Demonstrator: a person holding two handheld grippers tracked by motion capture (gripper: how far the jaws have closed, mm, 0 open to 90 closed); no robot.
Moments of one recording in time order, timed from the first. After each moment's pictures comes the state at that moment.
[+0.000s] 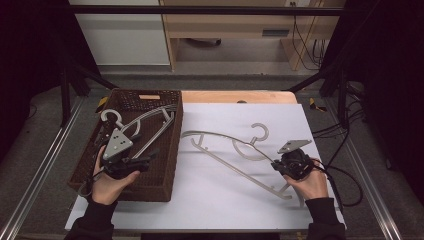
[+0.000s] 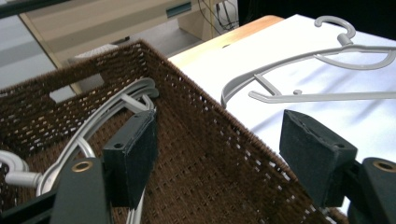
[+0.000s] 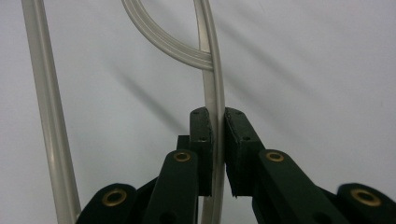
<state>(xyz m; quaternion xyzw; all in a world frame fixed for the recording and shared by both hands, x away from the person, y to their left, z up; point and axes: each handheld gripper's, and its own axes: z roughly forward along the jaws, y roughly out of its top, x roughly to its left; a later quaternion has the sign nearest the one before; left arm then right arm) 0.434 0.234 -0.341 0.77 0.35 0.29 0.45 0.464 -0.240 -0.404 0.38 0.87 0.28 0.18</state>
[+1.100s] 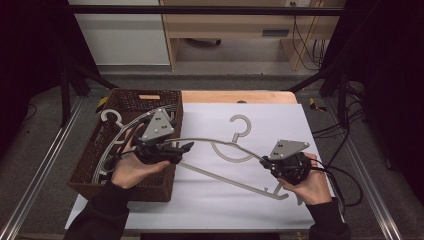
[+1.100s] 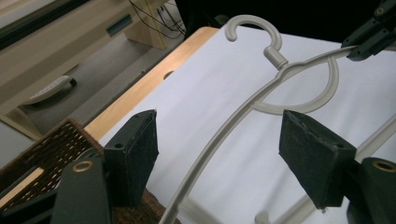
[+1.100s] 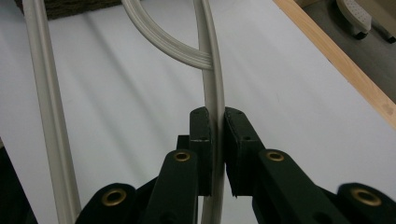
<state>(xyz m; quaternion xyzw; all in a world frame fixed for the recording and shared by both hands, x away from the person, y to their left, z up) 0.444 0.144 -0.276 0.85 0.21 0.25 0.41 0.423 -0.198 -0.338 0.25 0.89 0.31 0.23</state>
